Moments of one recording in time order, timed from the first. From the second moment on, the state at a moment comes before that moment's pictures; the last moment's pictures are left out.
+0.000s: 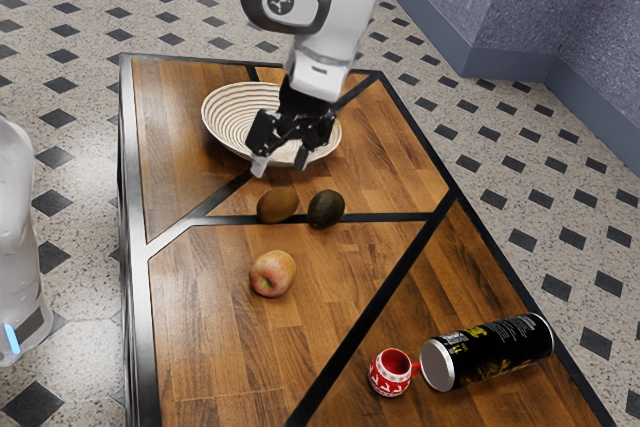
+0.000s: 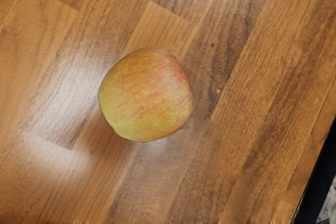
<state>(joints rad) 0.01 -0.32 -0.14 -1.99 -0.19 1.48 1.00</state>
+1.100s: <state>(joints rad) 0.01 -0.18 -0.19 -2.16 -0.34 1.75 0.70</state>
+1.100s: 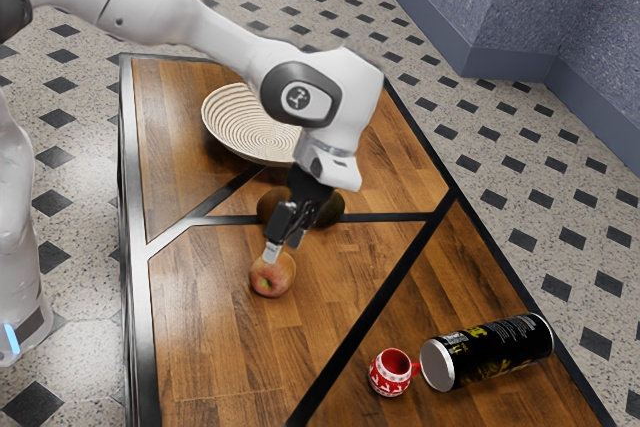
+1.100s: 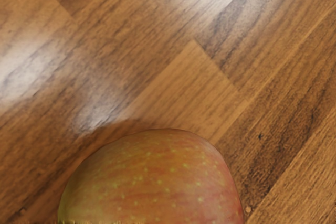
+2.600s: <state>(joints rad) 0.05 -0.19 0.00 -1.98 -0.05 1.79 0.27</state>
